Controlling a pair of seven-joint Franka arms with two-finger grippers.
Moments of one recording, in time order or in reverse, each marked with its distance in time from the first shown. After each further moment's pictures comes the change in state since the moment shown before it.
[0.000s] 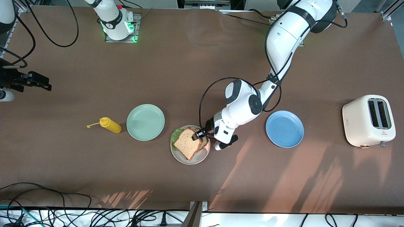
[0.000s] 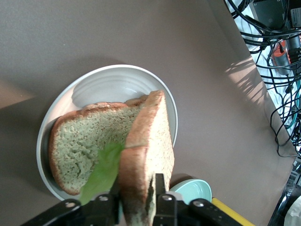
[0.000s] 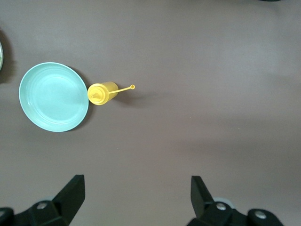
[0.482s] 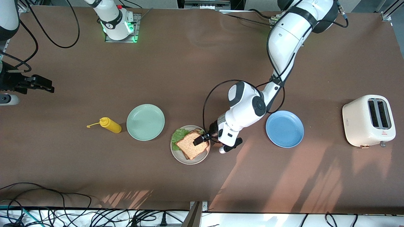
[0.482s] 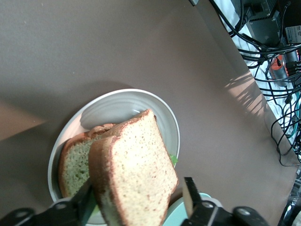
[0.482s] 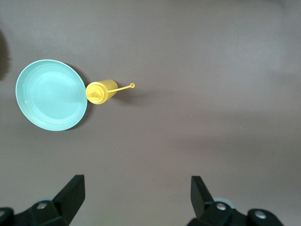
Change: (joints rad) left arm 0.001 0.000 0.031 0.008 0.037 0.000 0.008; right arm 0.000 0.017 0.000 0.000 0.000 0.001 0.000
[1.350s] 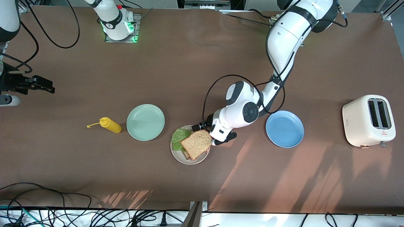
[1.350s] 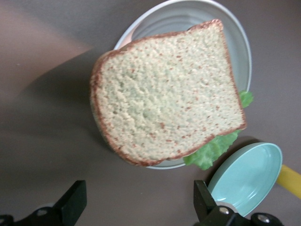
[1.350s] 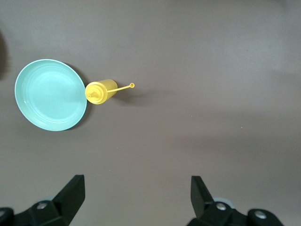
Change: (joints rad) left arm -0.007 -0.010 0.014 0.002 0.032 -0.344 0.000; right arm 0.000 0.005 0.000 0.000 0.000 0.001 0.001
